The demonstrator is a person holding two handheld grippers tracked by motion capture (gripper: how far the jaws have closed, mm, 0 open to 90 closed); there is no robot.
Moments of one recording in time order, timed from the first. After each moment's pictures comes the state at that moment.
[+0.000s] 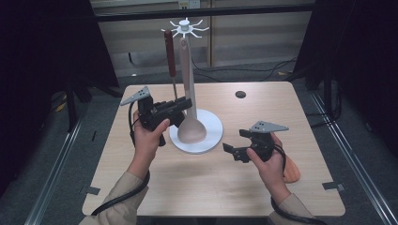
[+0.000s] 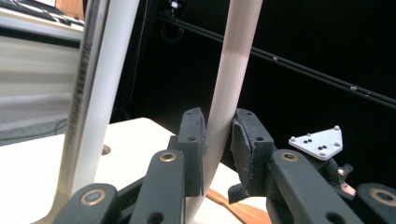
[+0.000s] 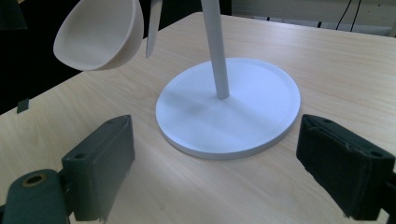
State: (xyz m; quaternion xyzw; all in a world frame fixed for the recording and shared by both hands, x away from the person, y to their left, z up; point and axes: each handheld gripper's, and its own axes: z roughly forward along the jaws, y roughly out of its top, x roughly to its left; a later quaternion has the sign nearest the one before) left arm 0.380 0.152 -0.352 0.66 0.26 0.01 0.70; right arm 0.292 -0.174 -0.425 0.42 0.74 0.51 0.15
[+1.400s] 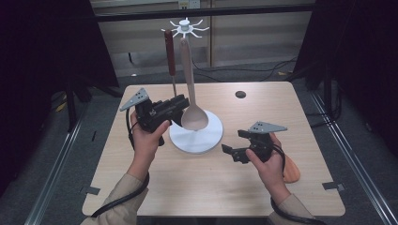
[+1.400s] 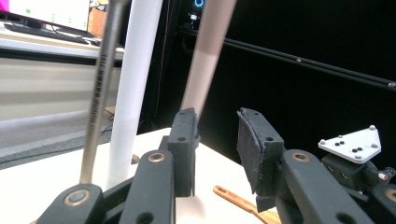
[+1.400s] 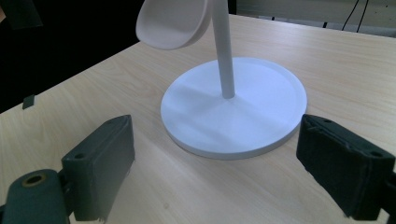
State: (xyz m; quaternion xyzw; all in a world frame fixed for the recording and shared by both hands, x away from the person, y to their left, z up) left arm 0.373 0.156 -0.353 0.66 0.26 0.08 0.70; right arm 0.291 -0.171 -0.424 0.41 0.74 0.51 0.15
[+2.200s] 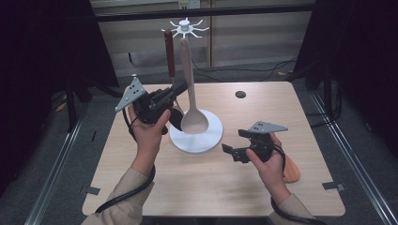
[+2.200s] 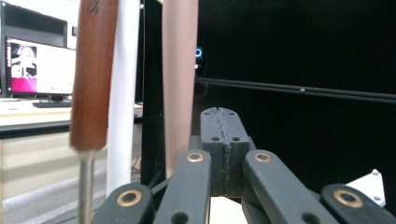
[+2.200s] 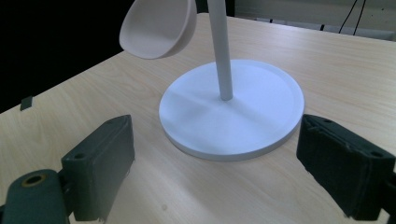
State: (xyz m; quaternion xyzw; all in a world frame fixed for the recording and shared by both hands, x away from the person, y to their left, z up) left arm 0.357 0.141 -0.309 0.61 0.21 0.17 0.75; right arm 0.291 -0.172 -0.423 0.41 0.74 0.51 0.16
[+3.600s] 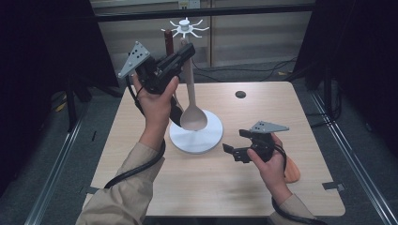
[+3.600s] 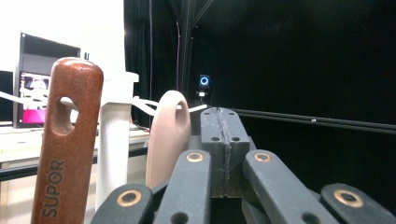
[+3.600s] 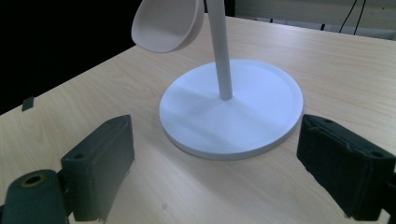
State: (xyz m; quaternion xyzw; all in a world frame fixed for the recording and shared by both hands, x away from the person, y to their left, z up) left arm 0.381 0.113 -0.241 0.58 0.21 0.20 0.76; right arm 0.290 -0.175 -0.422 0.41 0.74 0.51 0.15
